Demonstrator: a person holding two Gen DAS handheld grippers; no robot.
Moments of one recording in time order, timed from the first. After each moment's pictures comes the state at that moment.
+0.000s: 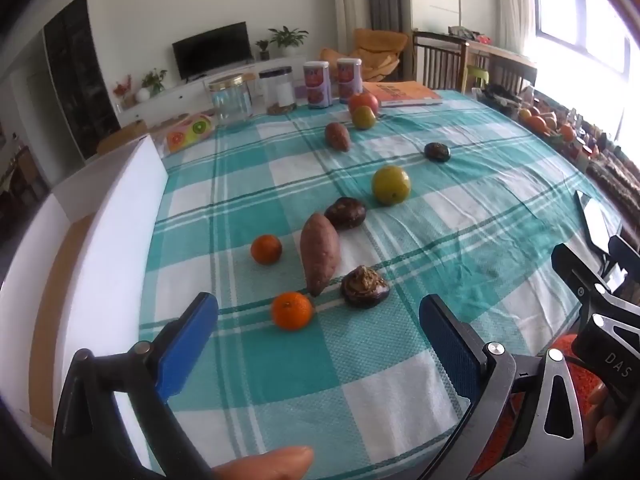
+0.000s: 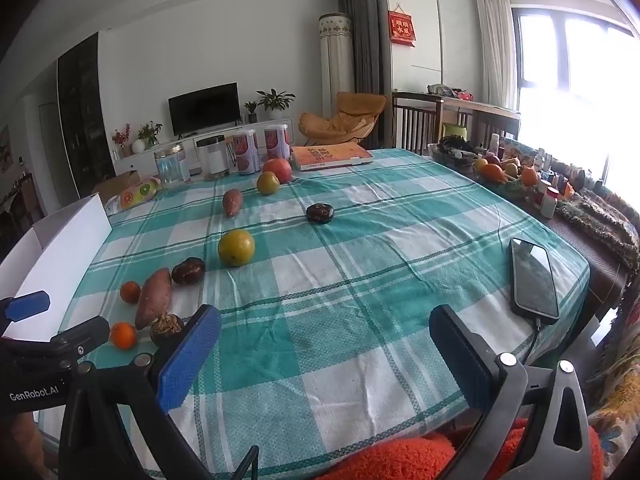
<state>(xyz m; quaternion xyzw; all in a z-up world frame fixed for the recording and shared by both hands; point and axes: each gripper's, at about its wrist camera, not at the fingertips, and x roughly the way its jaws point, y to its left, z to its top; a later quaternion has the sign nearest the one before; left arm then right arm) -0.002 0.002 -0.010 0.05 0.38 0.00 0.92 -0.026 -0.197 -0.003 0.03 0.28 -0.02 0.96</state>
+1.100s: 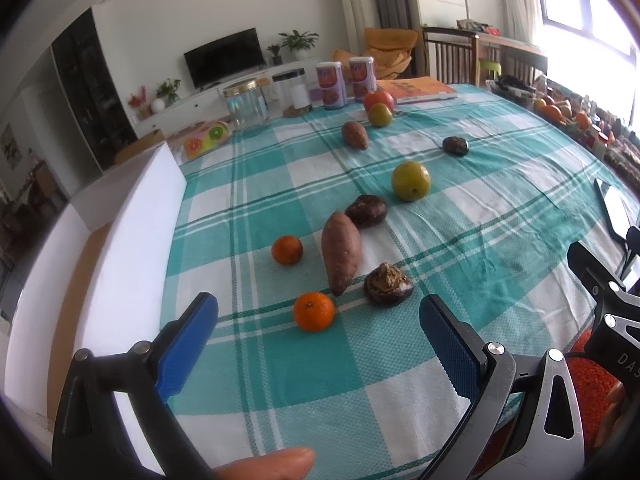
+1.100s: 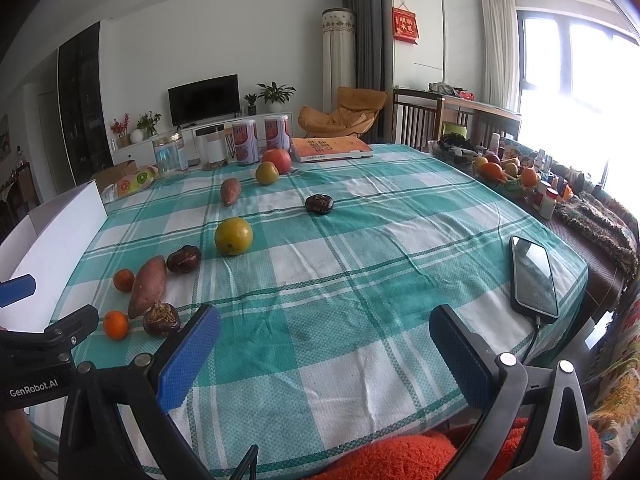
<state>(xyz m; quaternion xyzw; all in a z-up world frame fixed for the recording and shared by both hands) -0.002 0.001 -0.014 0.08 0.38 0.03 0.92 -0.019 -0.192 -0.019 0.01 0.29 -0.03 0.96</state>
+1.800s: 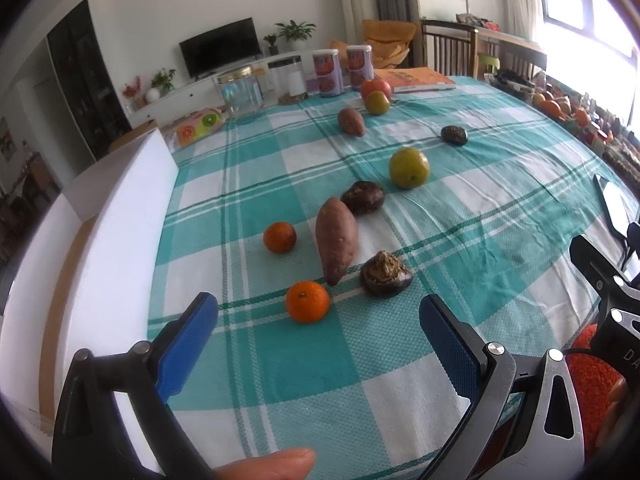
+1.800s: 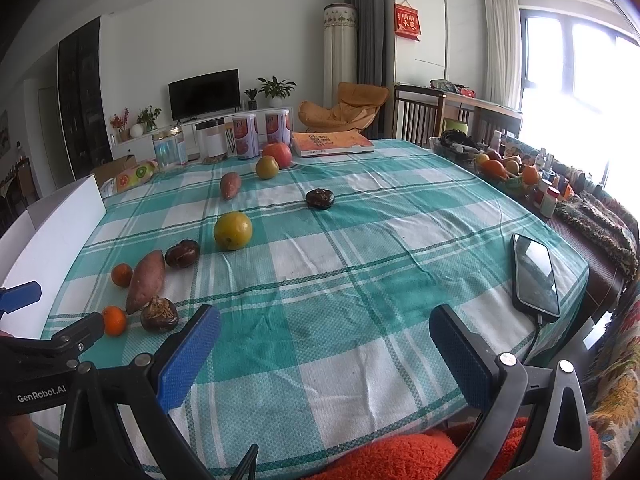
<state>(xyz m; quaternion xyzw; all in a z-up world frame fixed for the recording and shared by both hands) 0.003 0.003 -0.024 0.07 0.39 0.02 0.92 -0.018 -0.191 -0.025 0.01 0.30 -0.03 0.95</state>
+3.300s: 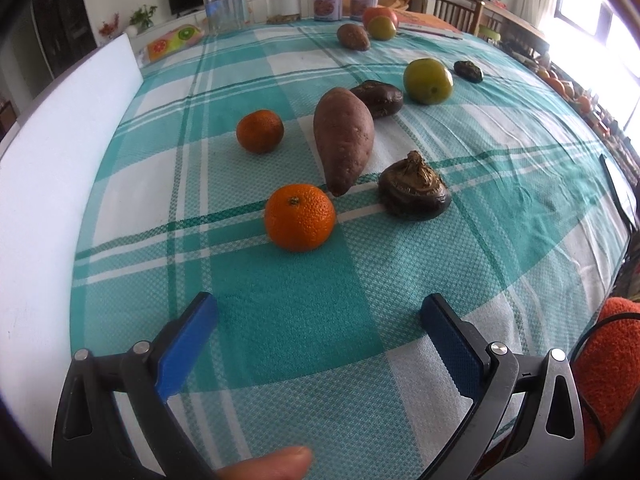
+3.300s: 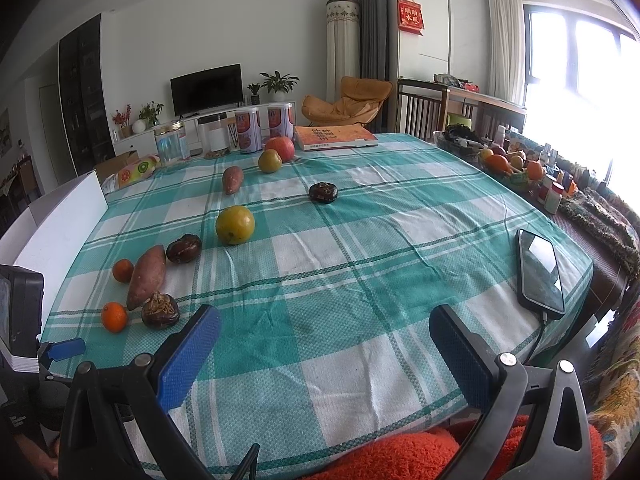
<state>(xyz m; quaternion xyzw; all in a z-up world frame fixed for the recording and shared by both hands) 0.022 0.033 -0.096 0.01 0.49 -0.02 0.87 -0.014 -0.191 -0.026 0.01 0.31 -0.03 0.95</state>
